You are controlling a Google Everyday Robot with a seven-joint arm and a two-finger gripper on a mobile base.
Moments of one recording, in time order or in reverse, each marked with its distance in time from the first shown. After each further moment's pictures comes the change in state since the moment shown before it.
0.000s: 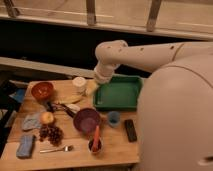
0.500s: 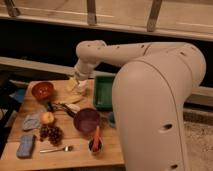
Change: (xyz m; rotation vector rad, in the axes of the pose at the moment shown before) arm -0.076 0.045 0.036 -0.090 -0.081 -0.110
